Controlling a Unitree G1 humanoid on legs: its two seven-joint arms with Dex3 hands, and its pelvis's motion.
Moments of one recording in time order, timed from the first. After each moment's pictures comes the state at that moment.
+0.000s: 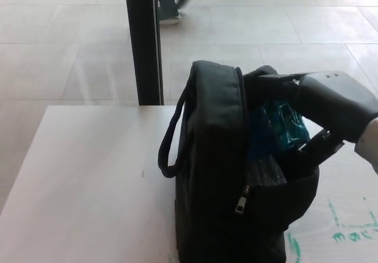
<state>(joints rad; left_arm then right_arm) -0.01 0.69 0.26 0.53 -0.22 0.39 -0.51 -0.62 -0.68 0.34 -0.06 -0.47 -0.02 0.31</state>
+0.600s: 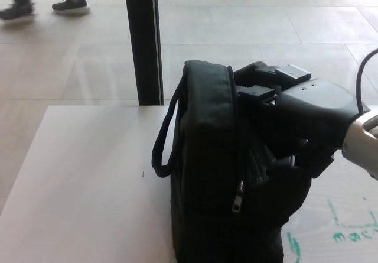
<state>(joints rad) -0.02 0.69 0.26 0.53 -0.22 0.39 -0.51 -0.68 -0.71 0.43 -0.18 -0.61 0.08 0.51</state>
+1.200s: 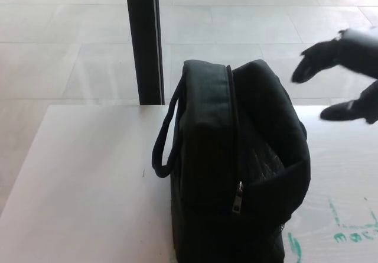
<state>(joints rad) 0.00 0.69 0.26 0.53 -0.21 0.39 -0.52 -0.79 -0.86 0.14 -0.12 -0.51 0.16 0.71</state>
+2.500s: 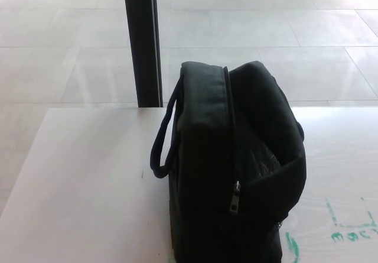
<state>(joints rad) 0.01 0.69 0.25 0.53 -0.21 0.39 -0.52 0.06 -0.70 -0.75 0.36 -0.33 0.16 0.44</state>
